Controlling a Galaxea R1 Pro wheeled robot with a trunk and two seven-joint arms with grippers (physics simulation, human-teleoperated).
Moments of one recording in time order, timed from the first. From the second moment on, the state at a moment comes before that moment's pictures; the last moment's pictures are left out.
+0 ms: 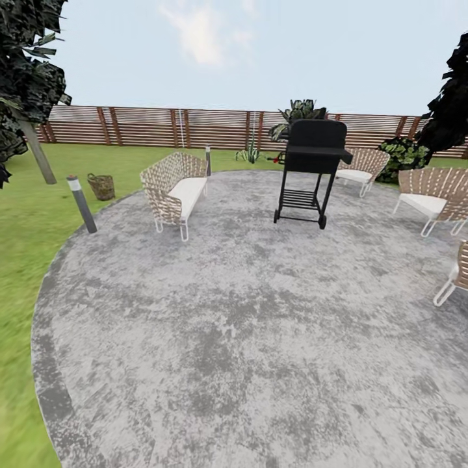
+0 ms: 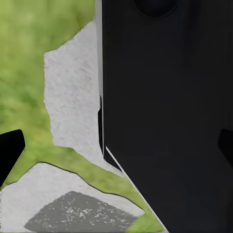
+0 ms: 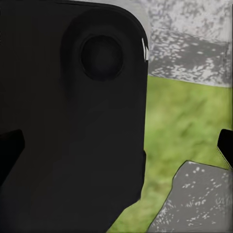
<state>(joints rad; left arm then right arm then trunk) -0.01 0.05 0.01 -0.05 0.01 -0.01 -0.01 -0.06 -0.03 0.00 -0.03 0.00 -0.07 0.00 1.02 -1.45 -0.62</state>
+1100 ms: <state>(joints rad) -0.01 0.05 0.01 -0.05 0.01 -0.01 -0.01 -0.06 -0.03 0.00 -0.03 0.00 -0.07 0.00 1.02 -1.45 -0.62</state>
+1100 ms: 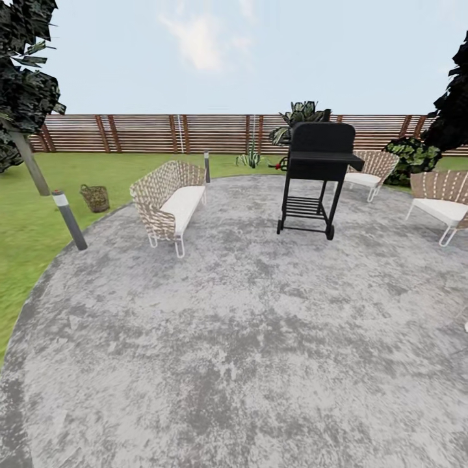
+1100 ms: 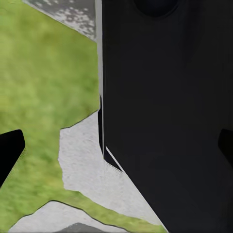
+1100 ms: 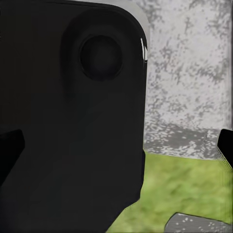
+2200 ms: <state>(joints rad) -0.01 0.05 0.01 -0.05 0.01 -0.01 -0.01 -0.06 -0.03 0.00 -0.03 0.00 -0.07 0.00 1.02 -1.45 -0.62</state>
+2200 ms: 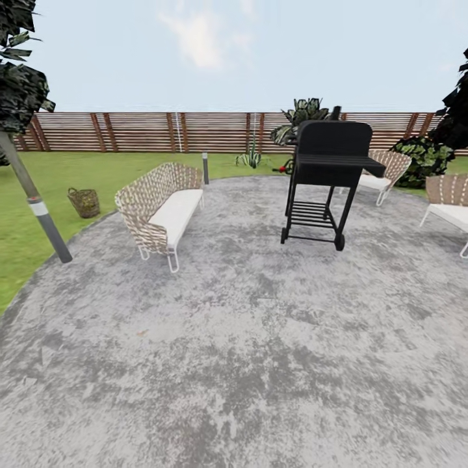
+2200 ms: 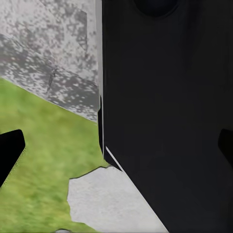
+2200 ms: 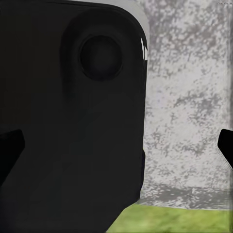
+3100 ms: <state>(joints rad) -0.01 0.05 0.01 -0.05 0.01 -0.01 -0.01 -0.06 -0.03 0.00 -0.03 0.00 -0.07 0.00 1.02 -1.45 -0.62</state>
